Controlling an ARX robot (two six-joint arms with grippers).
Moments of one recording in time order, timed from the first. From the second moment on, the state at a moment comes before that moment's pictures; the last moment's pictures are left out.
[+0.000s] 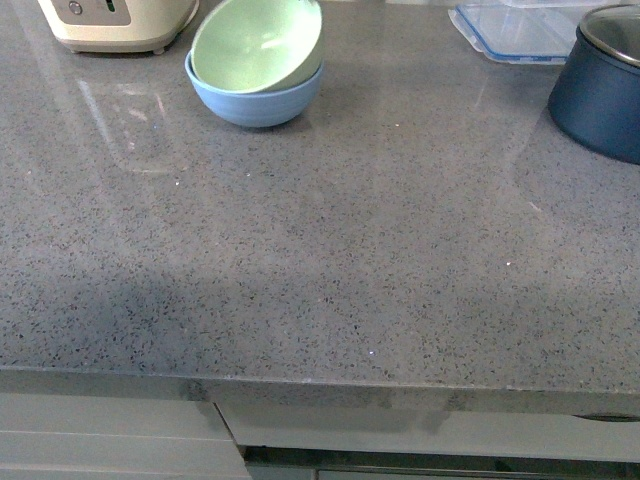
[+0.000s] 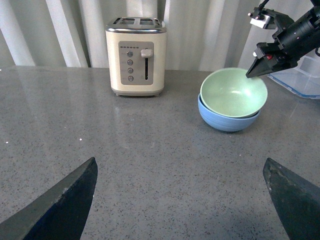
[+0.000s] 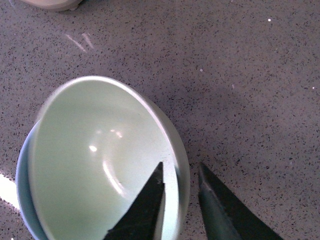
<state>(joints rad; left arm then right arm) 0.00 0.00 0.02 0.00 0.00 -0.01 0.42 2.59 2.61 -0.84 -0.10 -0.04</state>
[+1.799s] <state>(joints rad) 0.00 0.00 0.02 0.00 0.00 -0.01 -0.08 1.00 0.38 0.62 -0.07 0.01</state>
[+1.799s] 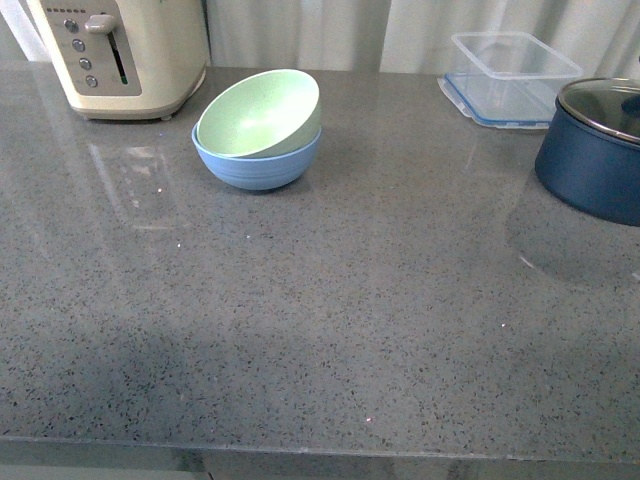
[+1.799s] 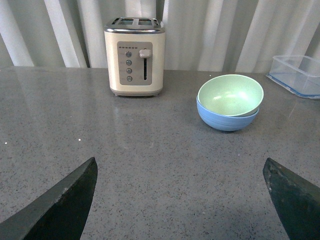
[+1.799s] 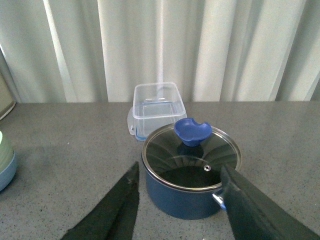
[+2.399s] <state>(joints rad) 0.00 0.00 0.02 0.00 0.00 -0.01 0.00 0.65 0.08 0.55 0.00 0.00</state>
